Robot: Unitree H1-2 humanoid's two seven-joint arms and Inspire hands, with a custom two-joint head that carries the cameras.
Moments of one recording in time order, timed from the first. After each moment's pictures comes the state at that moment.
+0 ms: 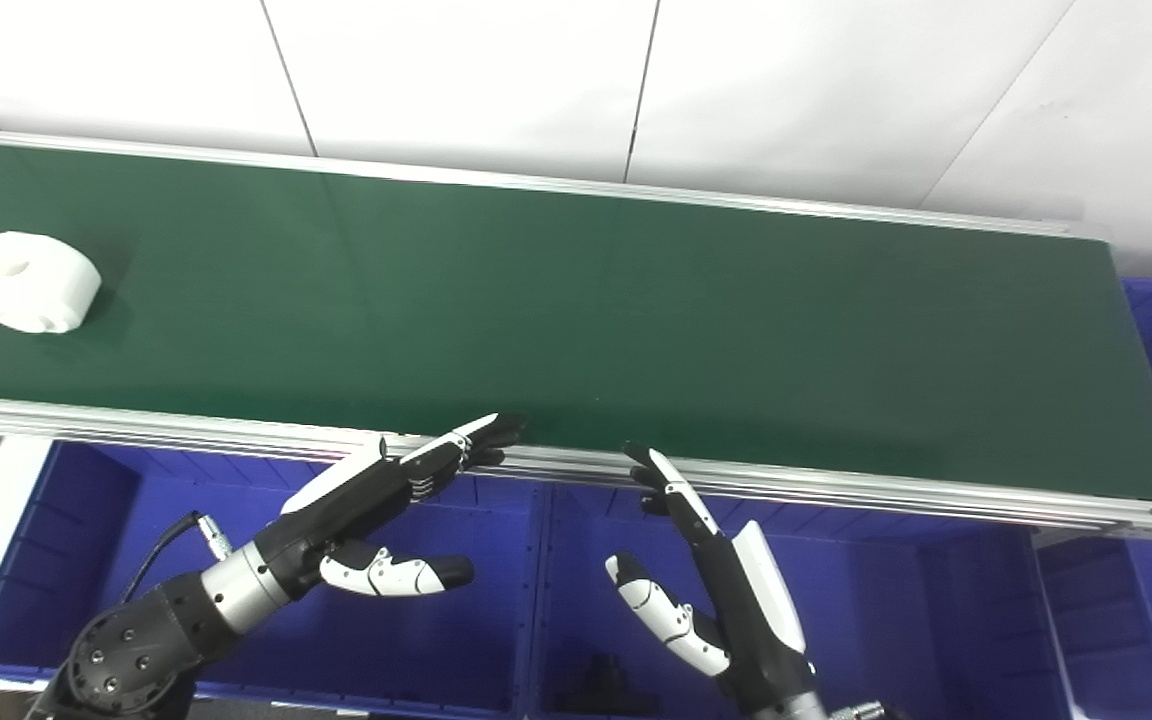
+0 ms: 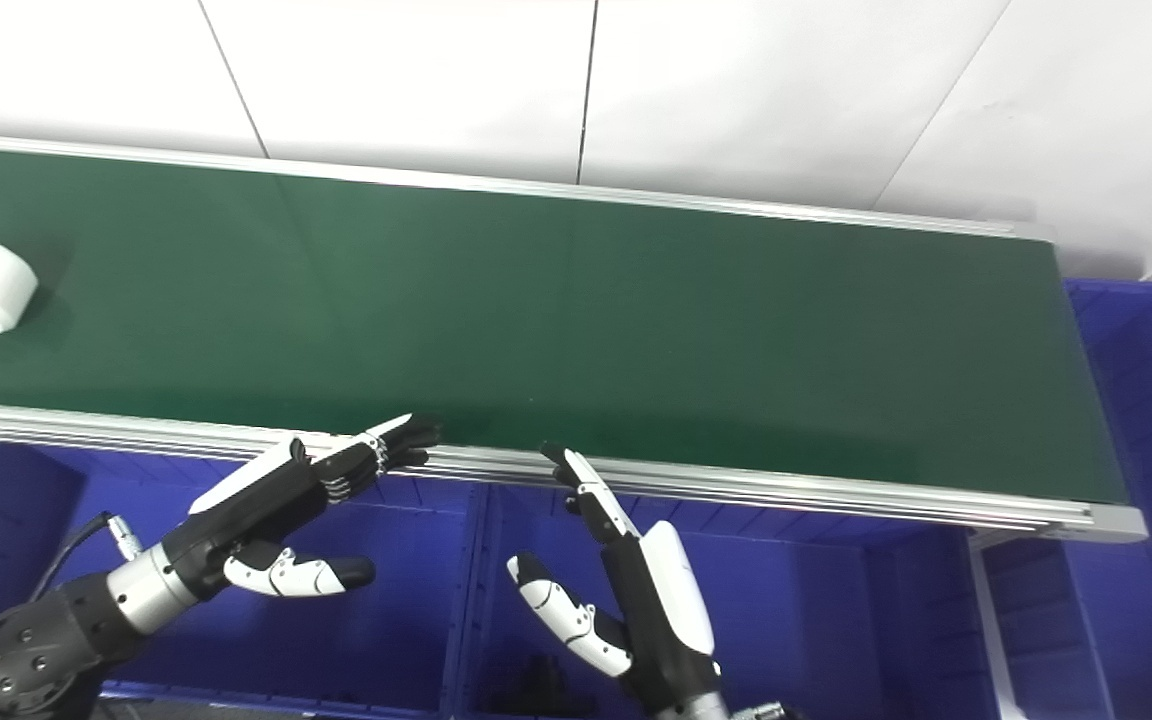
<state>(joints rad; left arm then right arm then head) 0.23 0.41 -0.26 -0.13 -0.15 -0.33 -0.61 0.53 -0.09 0.42 -0.32 -0.48 -0.20 -0.01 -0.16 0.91</state>
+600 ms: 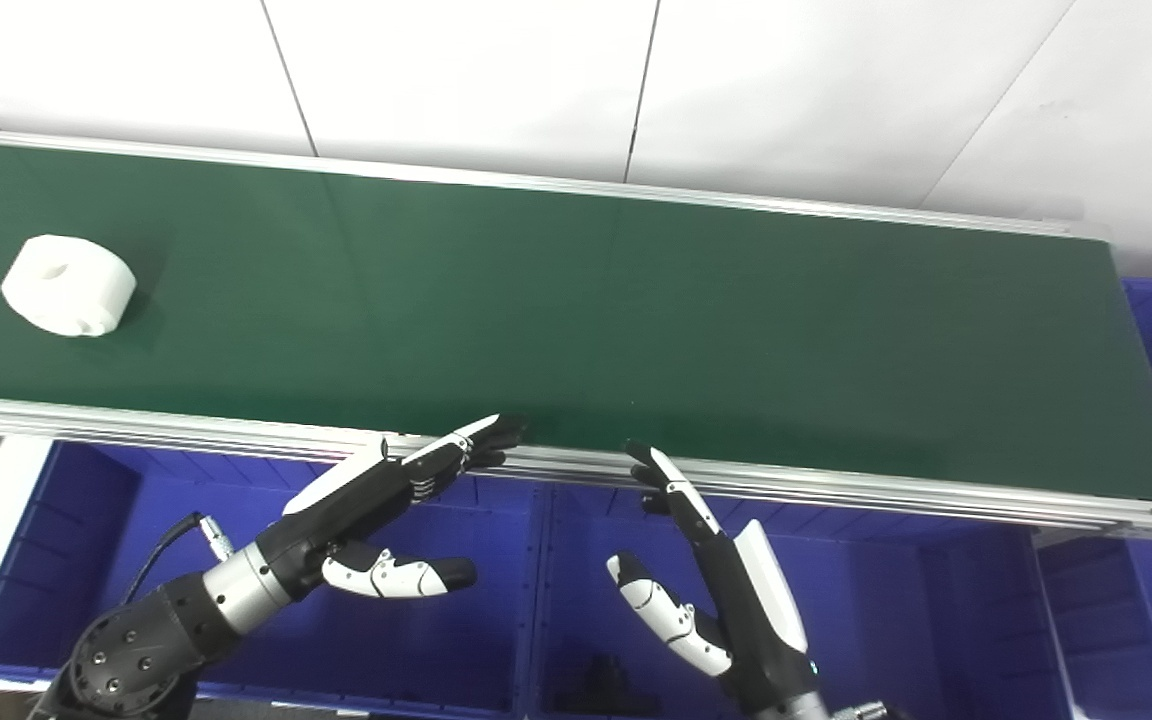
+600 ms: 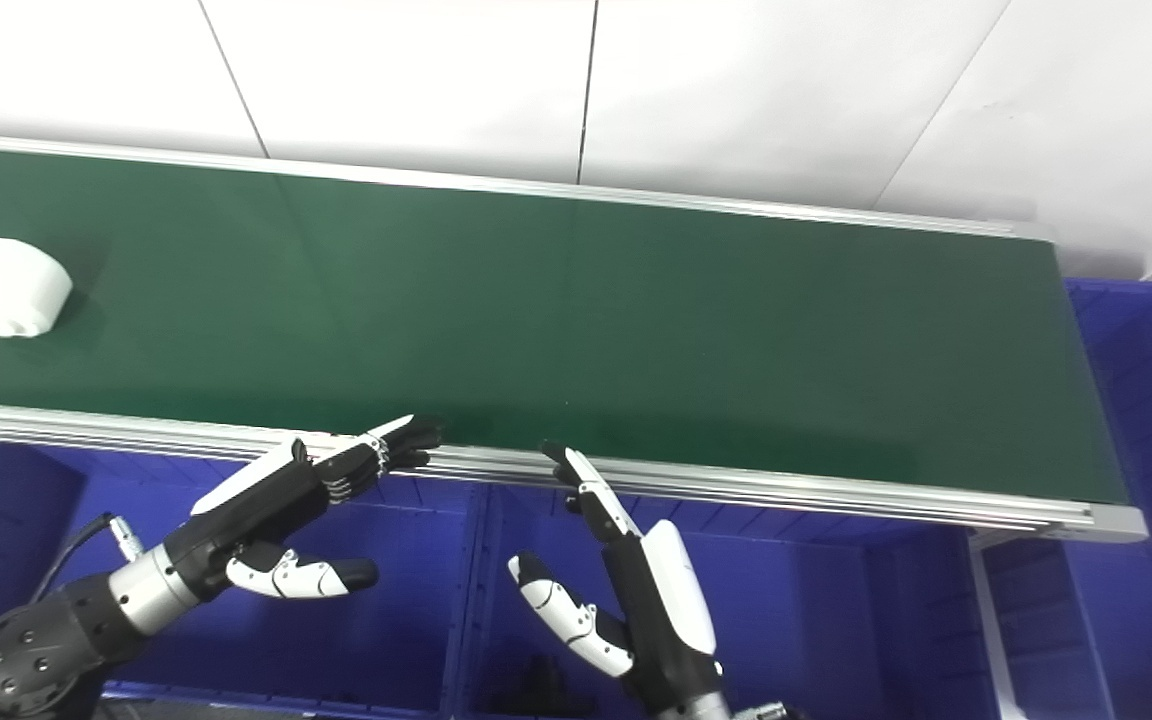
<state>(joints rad) 0.24 0.40 -0.27 -0.13 -0.14 -0.33 -0.61 0.53 -0.09 0.42 -0.32 -0.48 -0.20 -0.01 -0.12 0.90</state>
